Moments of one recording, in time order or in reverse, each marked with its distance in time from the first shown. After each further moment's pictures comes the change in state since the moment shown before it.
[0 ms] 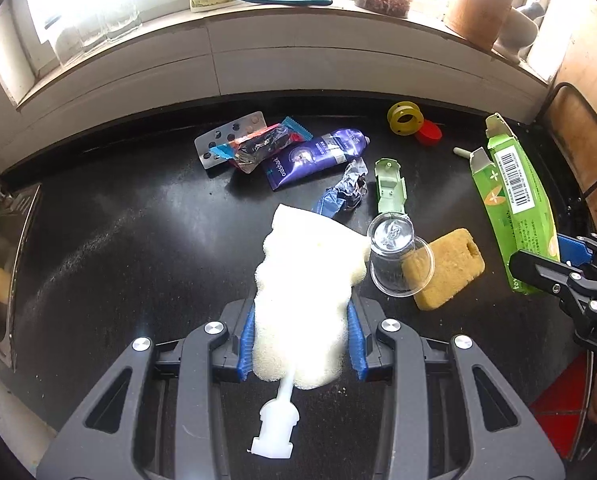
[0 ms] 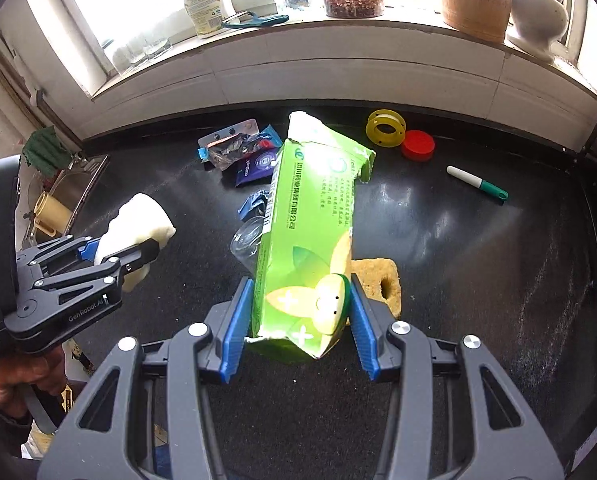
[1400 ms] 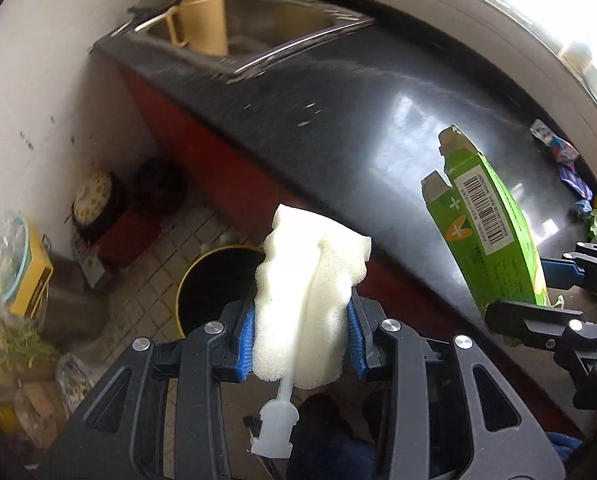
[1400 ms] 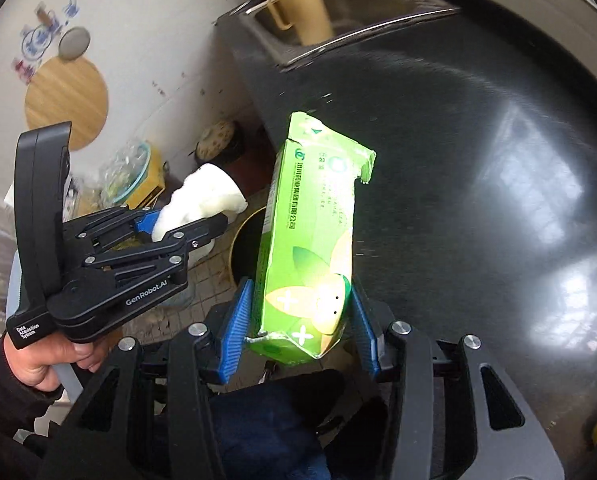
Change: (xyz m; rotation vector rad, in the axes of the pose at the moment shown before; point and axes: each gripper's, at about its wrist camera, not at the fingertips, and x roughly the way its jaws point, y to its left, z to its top) left arm -0.089 0.268 -0.319 -0.753 0.047 0.320; right arm 0.091 0.396 -0.128 -0.766 0.412 0.517
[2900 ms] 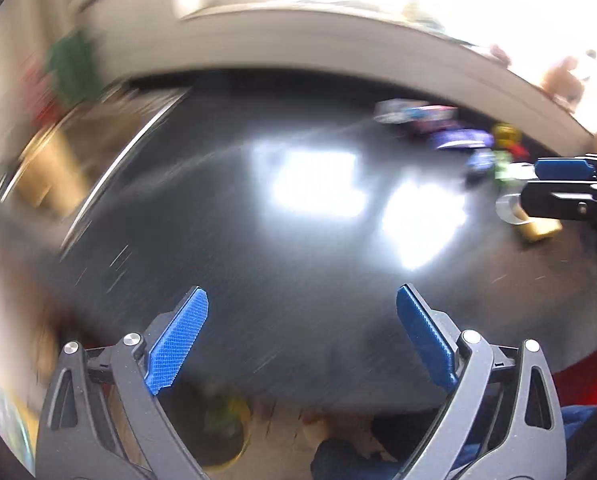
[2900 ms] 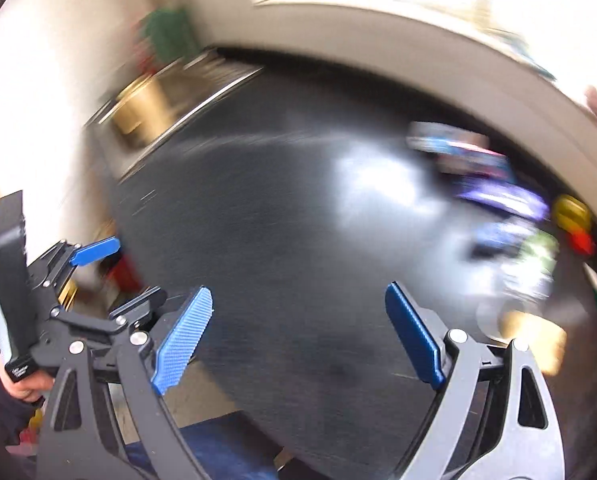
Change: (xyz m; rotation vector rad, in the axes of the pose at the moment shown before) left arm -0.023 -0.185 0.048 0.553 -0.186 -0.288; right arm -0.152 -0.122 -0.066 0.394 -0.287 -0.432
